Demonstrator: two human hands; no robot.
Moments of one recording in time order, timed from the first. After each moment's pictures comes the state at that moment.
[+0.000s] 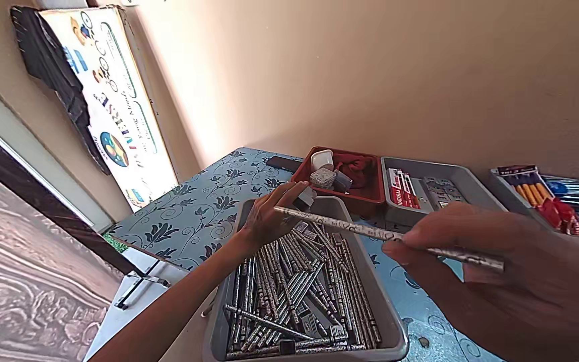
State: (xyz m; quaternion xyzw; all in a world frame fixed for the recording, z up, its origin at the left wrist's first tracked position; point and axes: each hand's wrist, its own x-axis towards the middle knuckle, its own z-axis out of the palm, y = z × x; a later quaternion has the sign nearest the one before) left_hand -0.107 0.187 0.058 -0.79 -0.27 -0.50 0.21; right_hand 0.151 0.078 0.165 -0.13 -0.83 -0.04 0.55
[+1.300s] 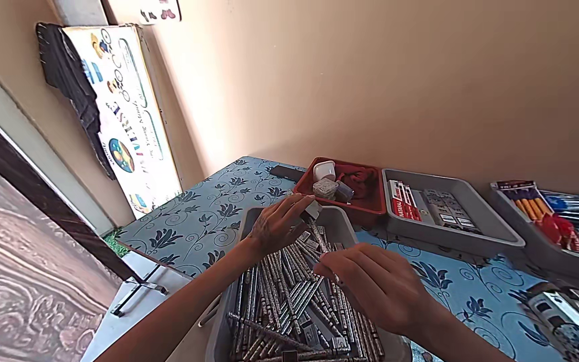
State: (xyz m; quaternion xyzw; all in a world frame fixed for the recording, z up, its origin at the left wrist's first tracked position) left_hand -0.108 0.194 0.054 -0.80 -0.25 -0.49 0.25; right_hand 0.117 0.104 0.118 -0.07 -0.86 -0.25 0.44
